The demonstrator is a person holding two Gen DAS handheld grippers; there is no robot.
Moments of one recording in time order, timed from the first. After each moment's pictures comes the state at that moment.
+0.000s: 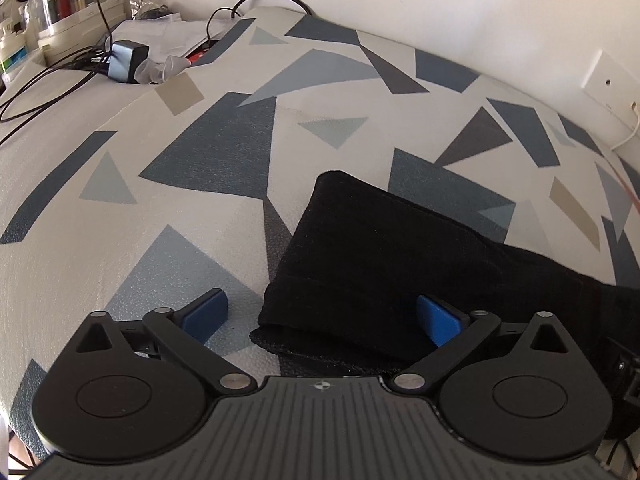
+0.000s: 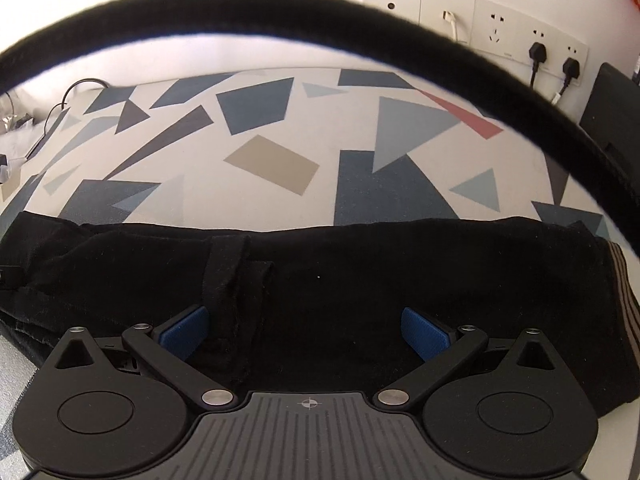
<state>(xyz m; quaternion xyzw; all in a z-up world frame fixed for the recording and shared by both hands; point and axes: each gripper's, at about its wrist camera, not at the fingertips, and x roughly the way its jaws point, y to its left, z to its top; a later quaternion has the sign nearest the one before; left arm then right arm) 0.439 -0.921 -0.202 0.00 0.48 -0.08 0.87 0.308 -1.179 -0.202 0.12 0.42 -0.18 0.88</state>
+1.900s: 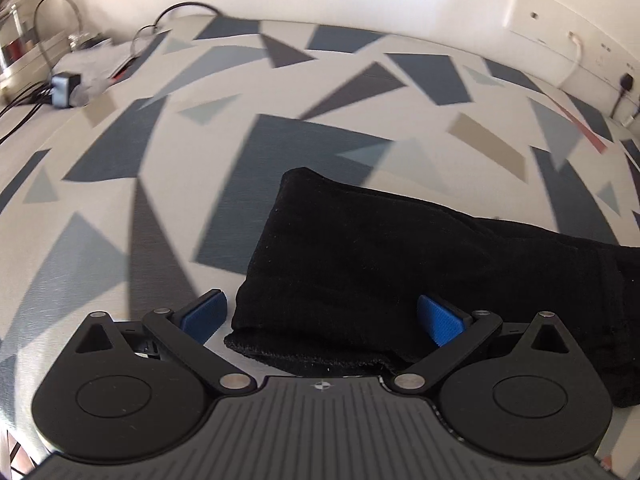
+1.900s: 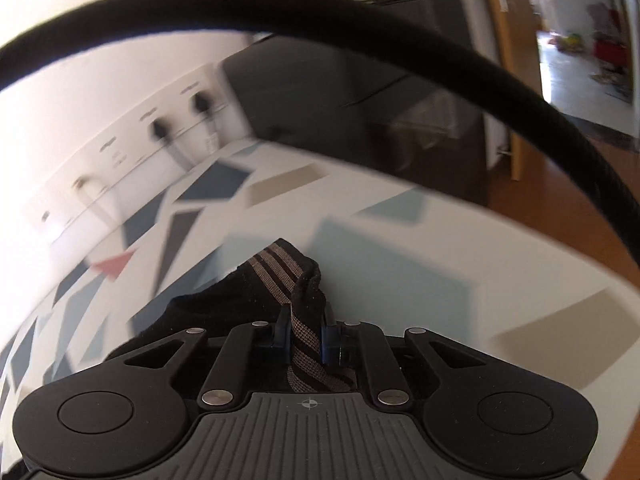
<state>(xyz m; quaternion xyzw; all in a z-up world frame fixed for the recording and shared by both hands) 0.387 -1.023 -0.202 0.05 0.47 -0.13 0.87 0.090 -1.407 -0.216 0.36 0.18 -0.44 0.80</state>
